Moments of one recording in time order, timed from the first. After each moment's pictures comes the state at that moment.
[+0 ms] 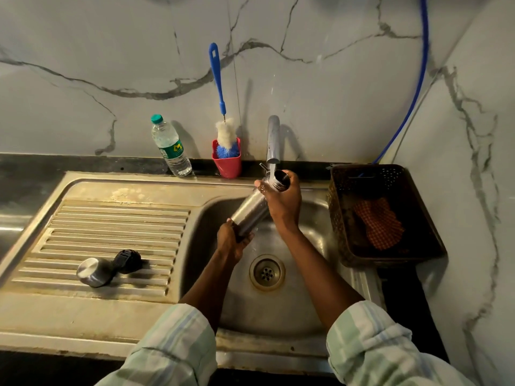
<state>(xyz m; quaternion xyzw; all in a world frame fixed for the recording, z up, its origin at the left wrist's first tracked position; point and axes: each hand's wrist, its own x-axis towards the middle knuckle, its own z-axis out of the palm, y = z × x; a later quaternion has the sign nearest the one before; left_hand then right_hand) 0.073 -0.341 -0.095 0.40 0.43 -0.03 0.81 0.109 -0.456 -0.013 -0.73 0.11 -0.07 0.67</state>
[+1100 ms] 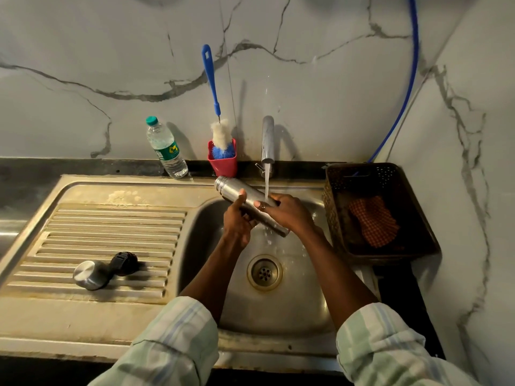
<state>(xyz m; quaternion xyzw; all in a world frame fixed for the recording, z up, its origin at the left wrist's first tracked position) 0.097 -0.362 -0.069 0.41 0.31 -0.04 0.86 0.114 -0.494 -0.027 -0.94 -0.01 0.17 0.31</state>
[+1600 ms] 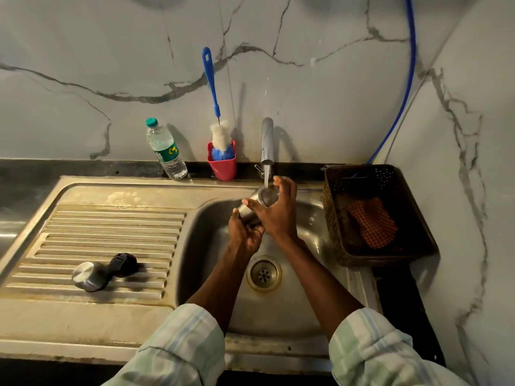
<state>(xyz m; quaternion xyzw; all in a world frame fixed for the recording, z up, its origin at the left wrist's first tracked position) 0.085 -0.382 -0.065 0.20 0.37 -0.03 0.91 0.091 -0.464 -0.028 -0.83 -0.01 -0.13 0.54</state>
